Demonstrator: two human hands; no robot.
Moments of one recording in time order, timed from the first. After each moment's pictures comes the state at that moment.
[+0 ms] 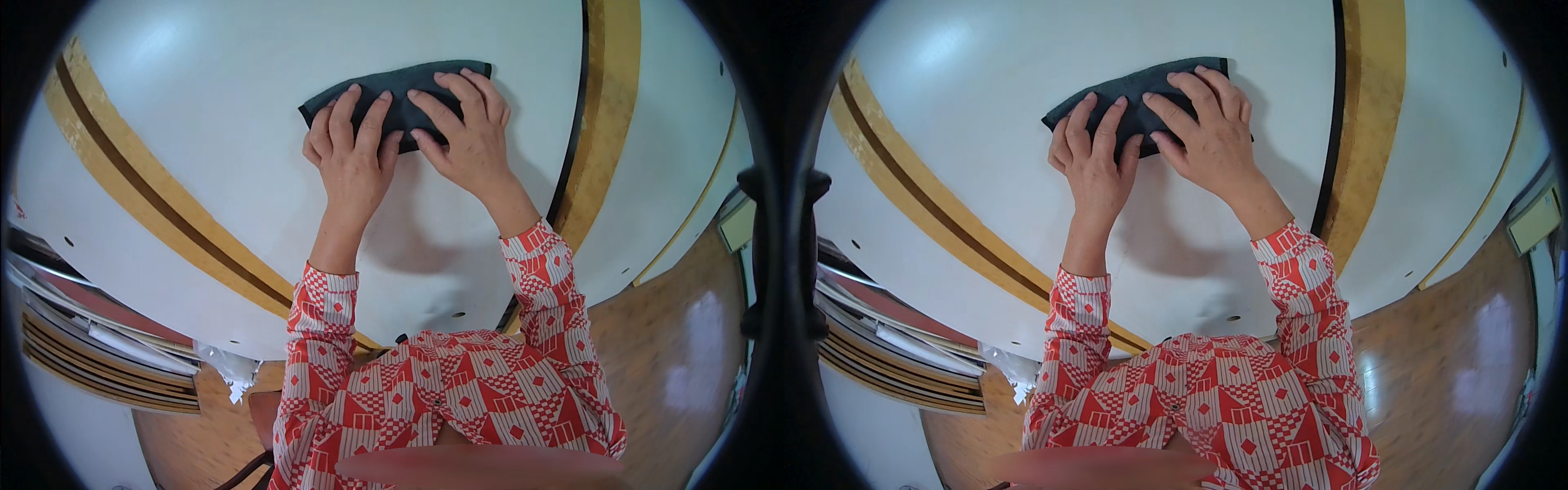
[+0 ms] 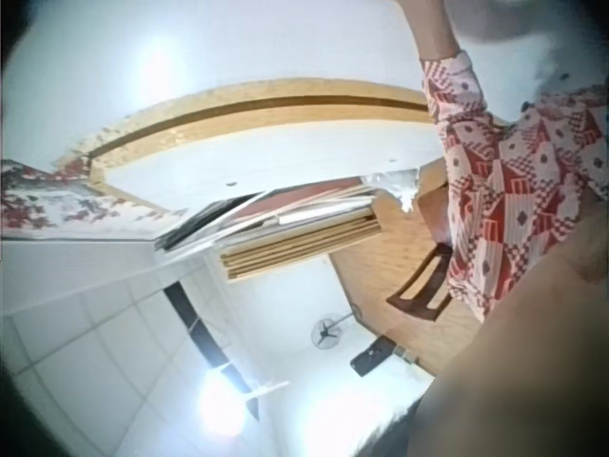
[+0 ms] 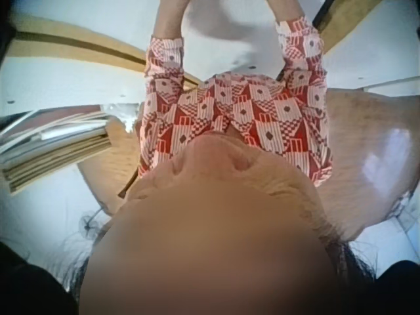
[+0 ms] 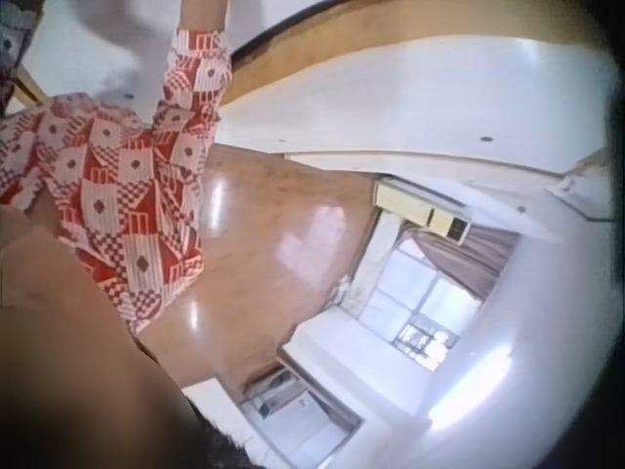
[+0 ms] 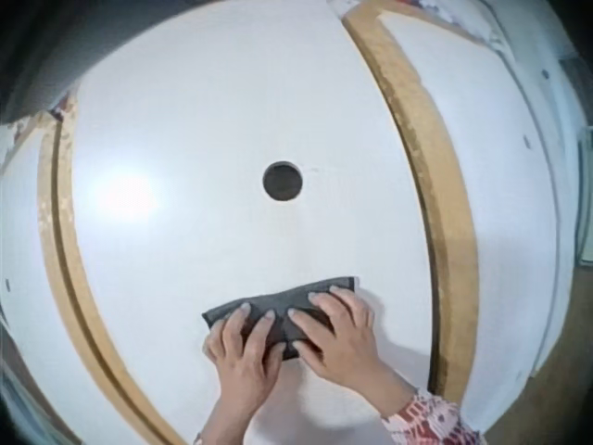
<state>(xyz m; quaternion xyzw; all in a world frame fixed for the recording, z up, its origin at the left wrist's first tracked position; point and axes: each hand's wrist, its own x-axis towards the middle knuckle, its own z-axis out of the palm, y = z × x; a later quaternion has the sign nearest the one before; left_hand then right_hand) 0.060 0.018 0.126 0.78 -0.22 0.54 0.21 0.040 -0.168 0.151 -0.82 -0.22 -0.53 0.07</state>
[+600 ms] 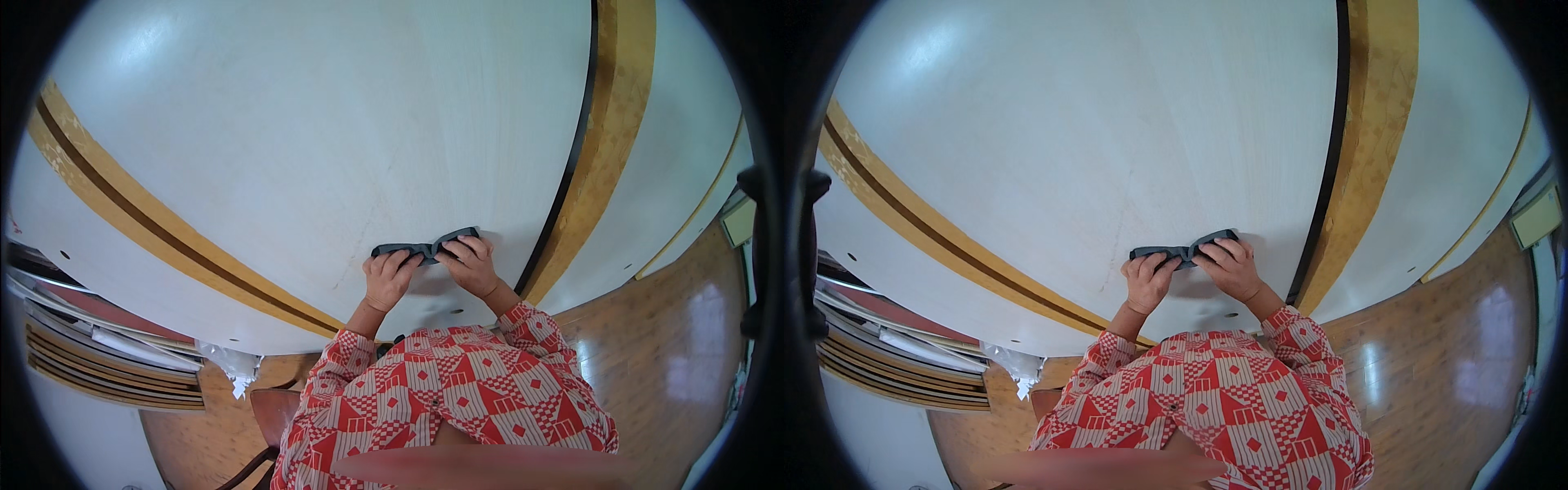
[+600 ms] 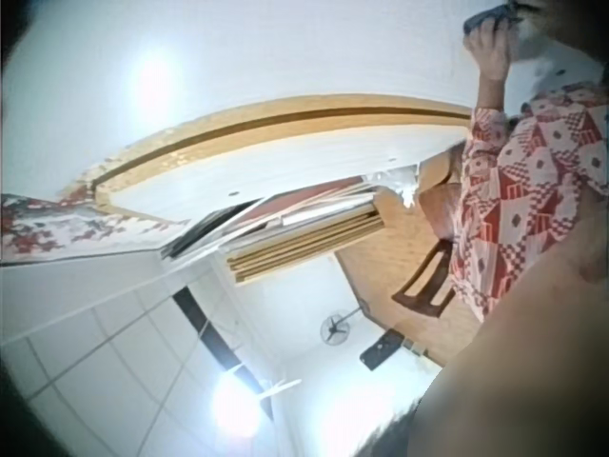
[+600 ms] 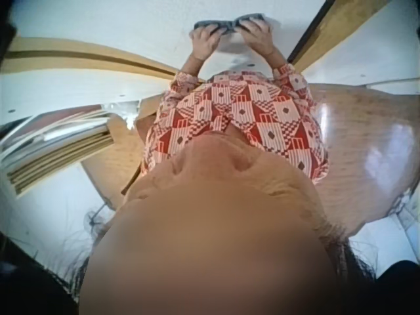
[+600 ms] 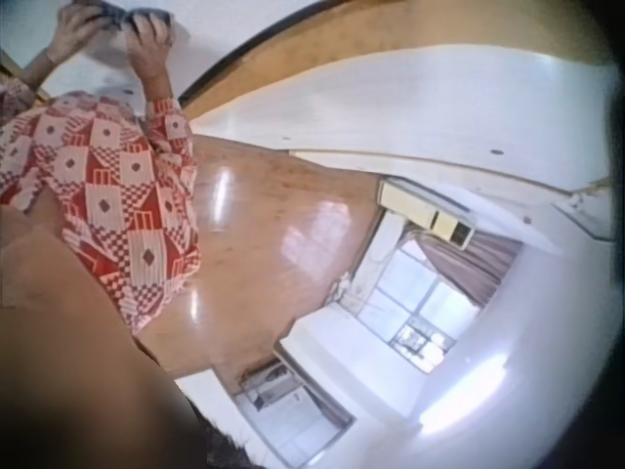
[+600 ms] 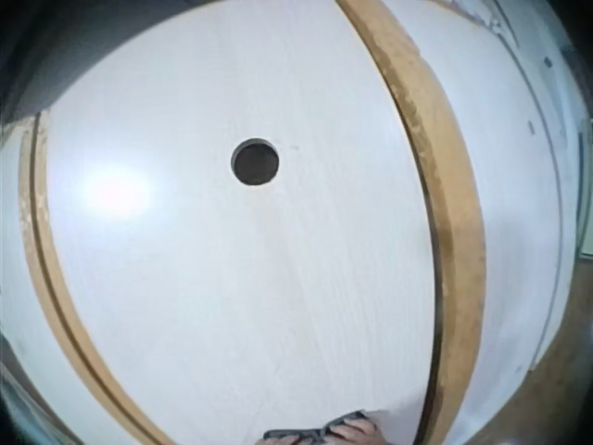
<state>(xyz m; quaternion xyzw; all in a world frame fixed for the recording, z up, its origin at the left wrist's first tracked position) -0.031 0.027 -0.108 0.80 -0.33 0.45 0.20 -0.061 -0.204 -0.084 -0.84 -0.27 -0.46 0.07</state>
